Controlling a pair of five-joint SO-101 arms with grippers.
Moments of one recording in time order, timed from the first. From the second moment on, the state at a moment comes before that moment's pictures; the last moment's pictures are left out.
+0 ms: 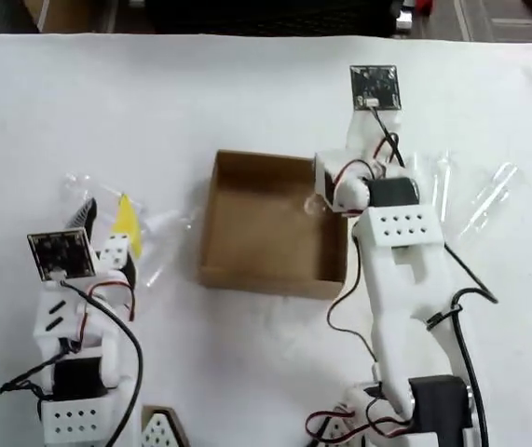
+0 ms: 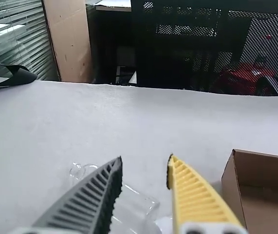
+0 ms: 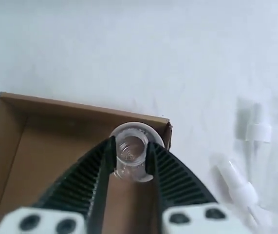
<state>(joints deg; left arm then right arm) -12.2 -98.9 92.2 30.3 3.3 -9.3 -16.0 25.9 46.0 -1.0</state>
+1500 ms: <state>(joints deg) -12.2 -98.9 92.2 30.3 3.1 -14.1 -40.6 27.3 52.6 2.0</state>
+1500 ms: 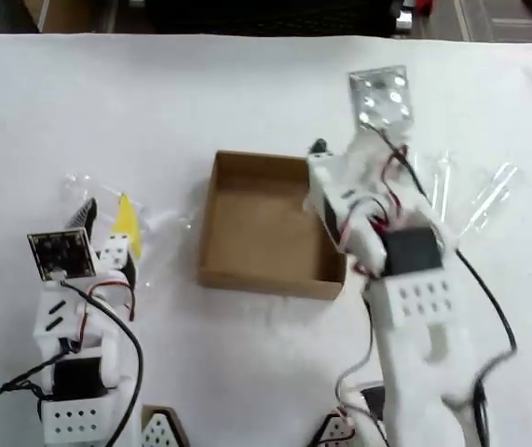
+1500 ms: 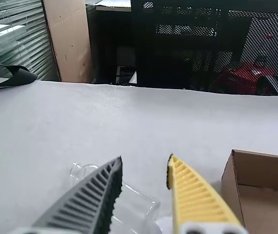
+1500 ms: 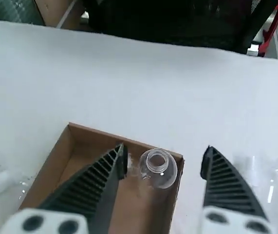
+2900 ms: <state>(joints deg) -4.4 -44.4 34.3 69.1 -30.8 3.7 -66.4 77.9 24.0 -2.0</state>
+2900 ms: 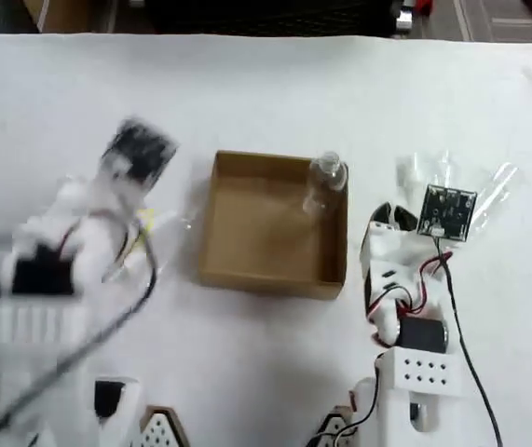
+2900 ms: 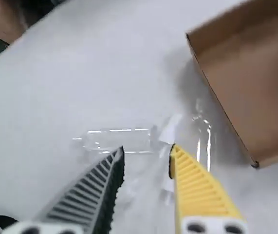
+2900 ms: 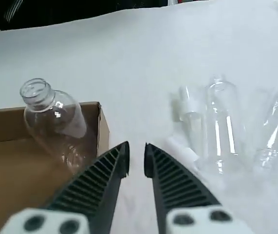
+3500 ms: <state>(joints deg) -2.5 27.8 -18.5 83.1 -34.2 1.6 -66.4 79.4 22.2 0.4</state>
